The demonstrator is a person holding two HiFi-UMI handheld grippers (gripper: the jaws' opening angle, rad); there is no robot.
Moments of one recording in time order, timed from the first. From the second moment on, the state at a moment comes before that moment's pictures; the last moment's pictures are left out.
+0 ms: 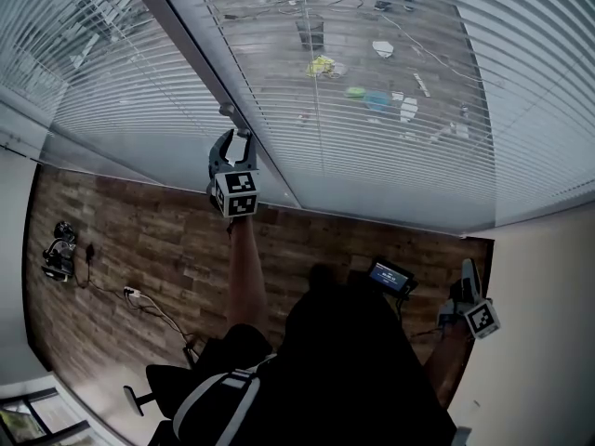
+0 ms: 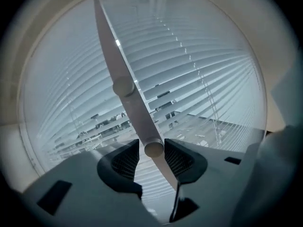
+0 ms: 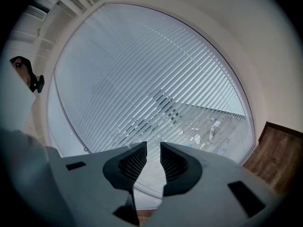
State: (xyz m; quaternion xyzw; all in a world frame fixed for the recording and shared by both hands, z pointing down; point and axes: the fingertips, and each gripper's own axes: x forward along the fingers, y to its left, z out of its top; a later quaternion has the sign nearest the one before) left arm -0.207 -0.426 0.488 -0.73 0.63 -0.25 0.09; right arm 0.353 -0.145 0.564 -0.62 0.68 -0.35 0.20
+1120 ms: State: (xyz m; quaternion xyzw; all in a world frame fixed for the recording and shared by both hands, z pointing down) left arm -0.213 -0.425 0.487 -0.78 0.52 0.18 -0.29; right arm 0.346 -0.153 0.562 -0.60 0.69 -0.36 0.20
